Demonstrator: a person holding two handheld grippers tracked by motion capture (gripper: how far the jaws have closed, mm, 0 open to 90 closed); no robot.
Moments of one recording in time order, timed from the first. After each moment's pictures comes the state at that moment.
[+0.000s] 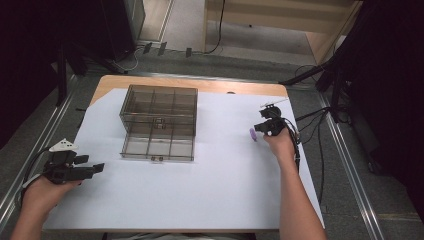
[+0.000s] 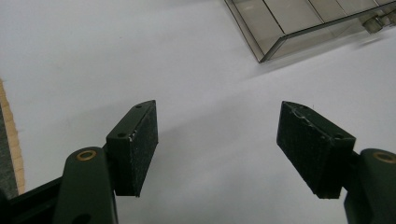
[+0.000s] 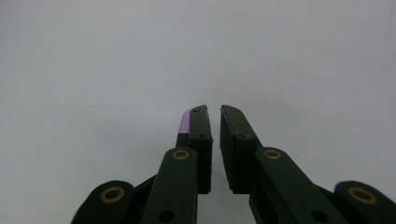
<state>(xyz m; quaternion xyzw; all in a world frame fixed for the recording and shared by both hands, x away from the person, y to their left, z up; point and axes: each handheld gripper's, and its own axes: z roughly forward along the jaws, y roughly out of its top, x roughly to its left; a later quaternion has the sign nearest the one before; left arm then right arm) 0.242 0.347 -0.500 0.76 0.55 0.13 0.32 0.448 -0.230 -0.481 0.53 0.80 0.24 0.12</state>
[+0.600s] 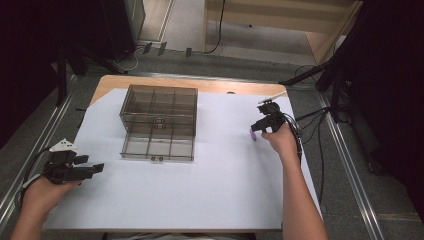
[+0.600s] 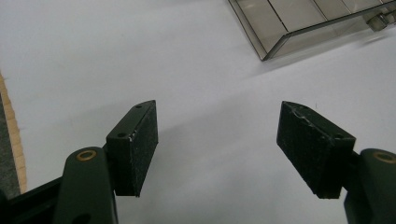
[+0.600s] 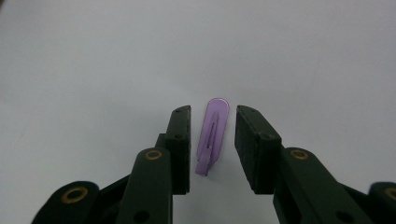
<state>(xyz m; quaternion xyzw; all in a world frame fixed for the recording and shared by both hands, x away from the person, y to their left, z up) 0.242 0.348 -0.501 0.76 0.55 0.13 0.32 0.449 -0.219 -0.460 0.54 0.82 0.20 0.08</state>
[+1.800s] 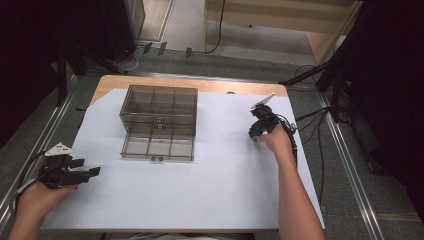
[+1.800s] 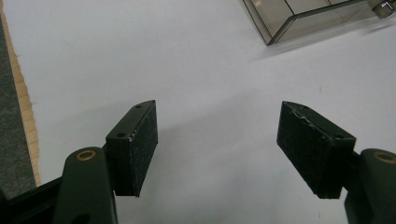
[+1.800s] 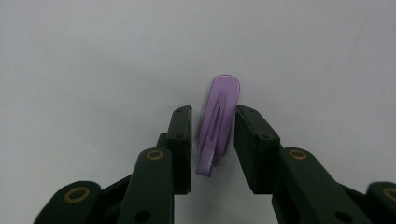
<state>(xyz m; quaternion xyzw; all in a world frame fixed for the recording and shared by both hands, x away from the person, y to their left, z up) 0.231 0.353 -0.502 0.76 0.56 0.14 0.31 0.461 -0.206 -0.482 0.53 0.84 0.12 0.05</state>
